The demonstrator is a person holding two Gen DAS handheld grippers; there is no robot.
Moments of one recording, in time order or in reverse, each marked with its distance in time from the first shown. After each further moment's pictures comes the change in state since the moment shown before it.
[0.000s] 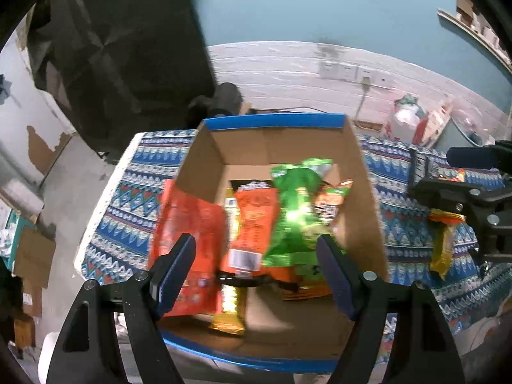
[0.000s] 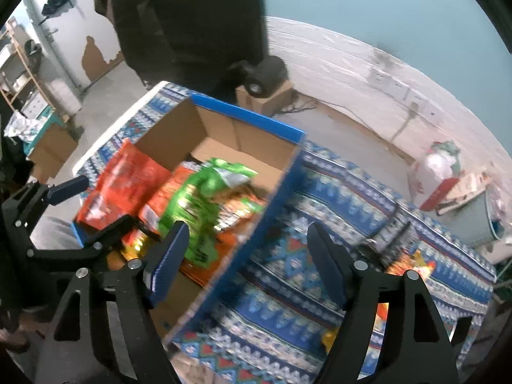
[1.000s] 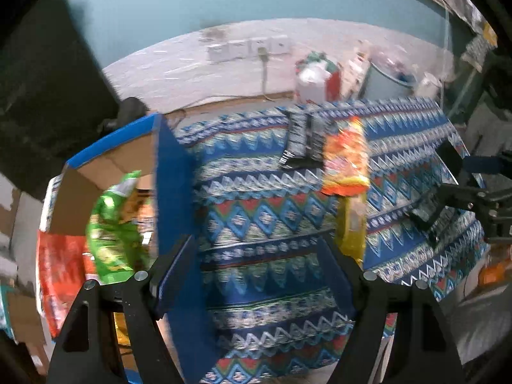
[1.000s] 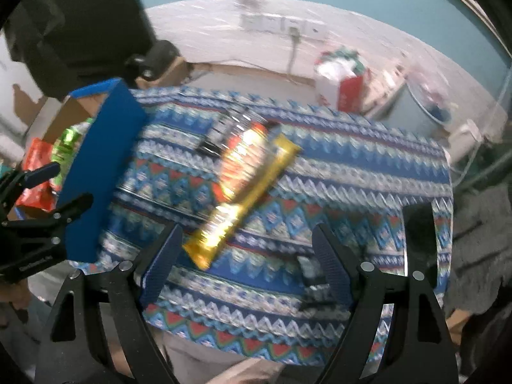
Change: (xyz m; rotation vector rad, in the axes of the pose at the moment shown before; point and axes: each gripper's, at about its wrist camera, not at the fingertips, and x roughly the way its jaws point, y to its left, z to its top) left arm 0.007 -0.182 -0.008 0.291 0.066 -0.195; right arm -0.056 -0.176 -0.153 0.349 0.101 -0.200
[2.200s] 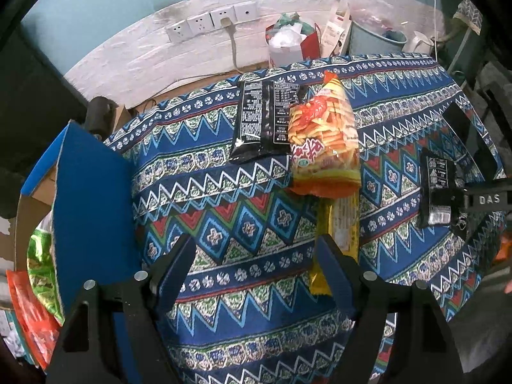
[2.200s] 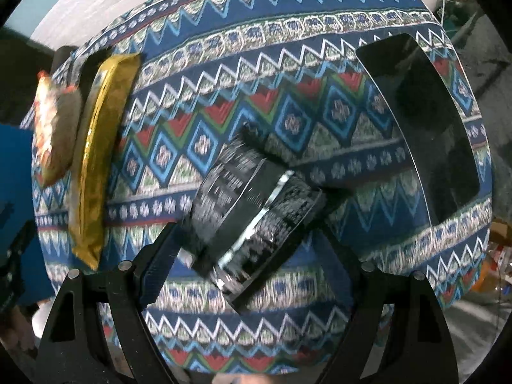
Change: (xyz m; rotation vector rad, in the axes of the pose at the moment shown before) left arm 0.077 -0.053 0.025 0.099 0.112 -0.008; right arm 0.121 -0.130 -0.050 0.430 0.286 0.017
